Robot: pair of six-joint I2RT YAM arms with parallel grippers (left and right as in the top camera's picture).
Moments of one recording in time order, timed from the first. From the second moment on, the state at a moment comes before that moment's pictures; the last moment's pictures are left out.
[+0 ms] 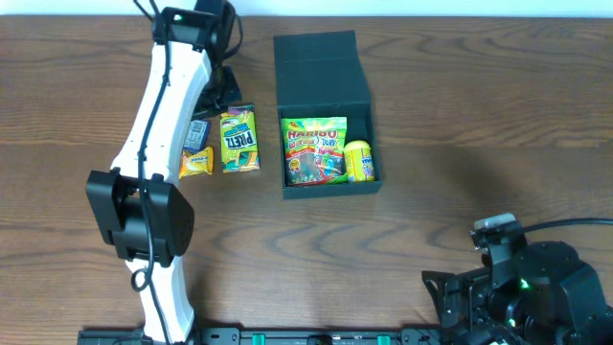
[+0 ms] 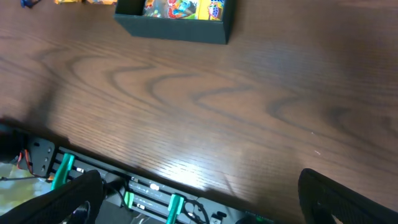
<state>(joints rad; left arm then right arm) -0.18 2.09 2.08 -1.50 -0.14 -0.56 0.52 0.67 1.23 -1.50 -0.03 0.33</state>
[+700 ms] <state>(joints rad) -0.07 1.80 1.53 -1.17 -0.06 -0.24 0.52 0.67 1.23 -1.50 -0.03 0.33</state>
